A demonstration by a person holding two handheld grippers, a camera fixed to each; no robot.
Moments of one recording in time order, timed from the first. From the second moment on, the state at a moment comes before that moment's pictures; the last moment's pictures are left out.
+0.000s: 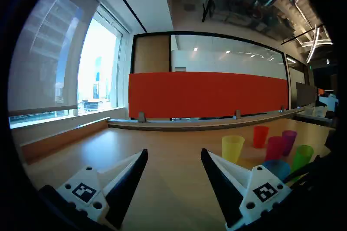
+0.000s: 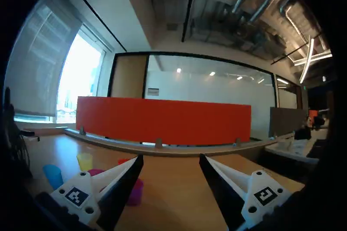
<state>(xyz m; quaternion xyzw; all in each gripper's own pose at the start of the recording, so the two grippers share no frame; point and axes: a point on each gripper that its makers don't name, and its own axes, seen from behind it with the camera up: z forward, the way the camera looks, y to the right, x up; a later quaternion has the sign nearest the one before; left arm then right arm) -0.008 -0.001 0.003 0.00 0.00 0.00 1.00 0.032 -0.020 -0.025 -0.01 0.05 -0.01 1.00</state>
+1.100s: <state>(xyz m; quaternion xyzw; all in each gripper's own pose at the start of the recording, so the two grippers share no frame) -0.008 -0.001 0.003 0.00 0.00 0.00 1.00 -0.032 0.001 0.000 -0.02 0.01 0.01 1.00</state>
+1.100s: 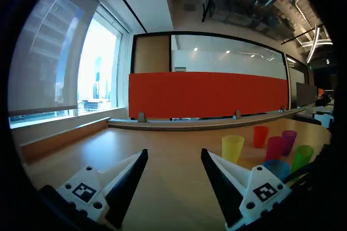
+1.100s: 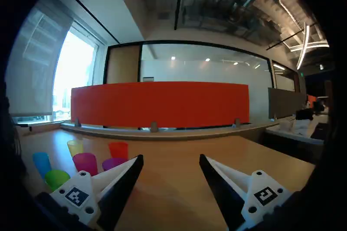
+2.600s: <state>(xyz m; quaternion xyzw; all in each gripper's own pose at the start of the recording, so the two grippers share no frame) -0.007 0.000 0.002 0.00 0.00 0.00 1.00 -0.037 0.001 0.003 -0.02 0.00 0.01 1.00</state>
